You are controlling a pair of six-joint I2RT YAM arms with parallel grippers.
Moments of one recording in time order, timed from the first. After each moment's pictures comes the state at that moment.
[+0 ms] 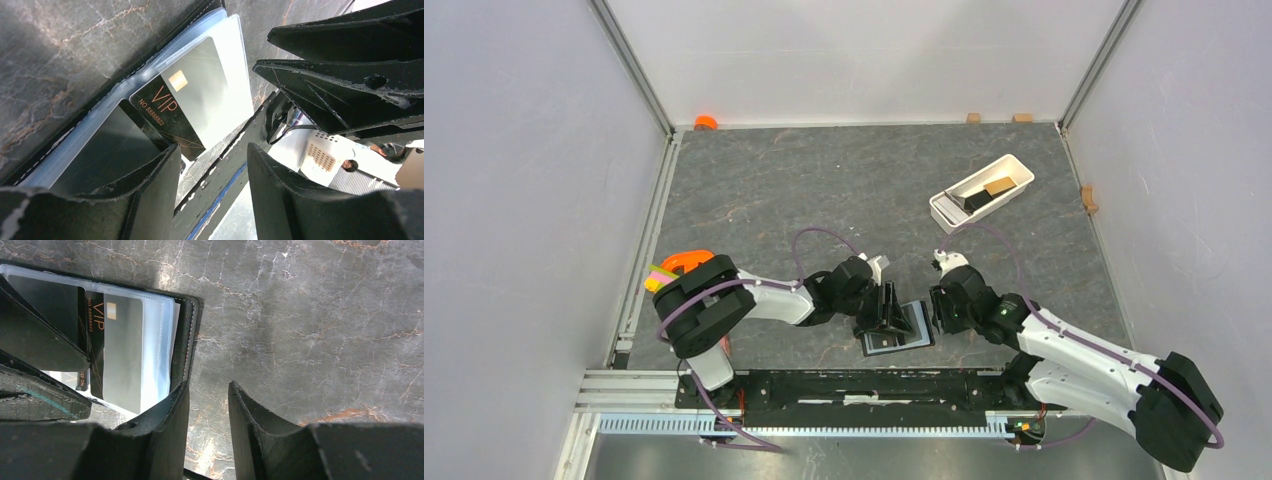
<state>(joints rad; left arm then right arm) -1.00 1.70 0.67 0.33 0.39 -1.04 0.78 0.93 0.41 -0.47 0.13 0.44</state>
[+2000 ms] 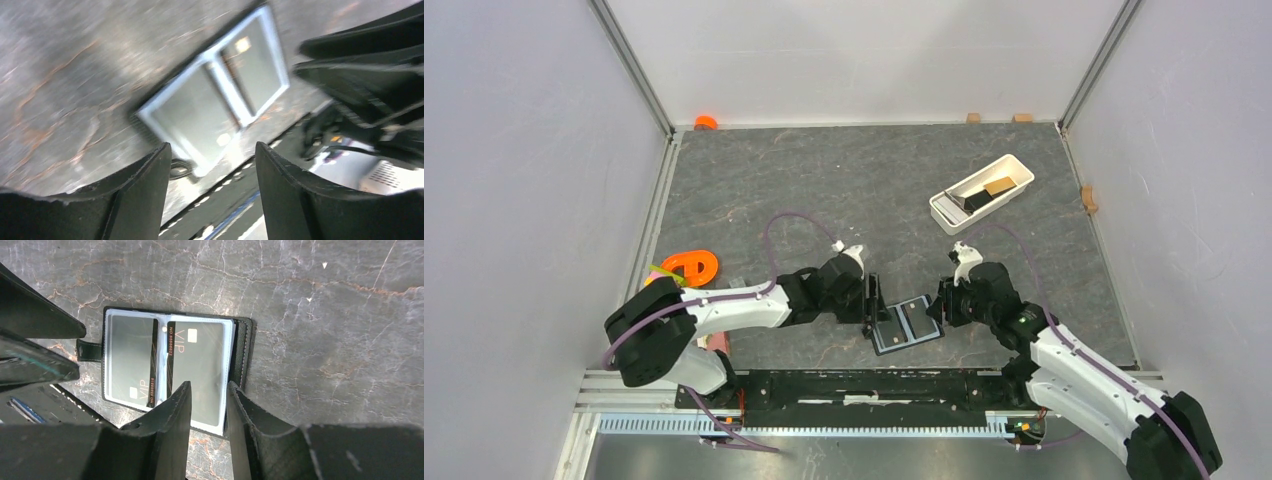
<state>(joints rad) -1.01 1.44 0.72 -0.03 0.10 -0.92 0.59 0.77 0.30 -0.27 -0.14 0.41</state>
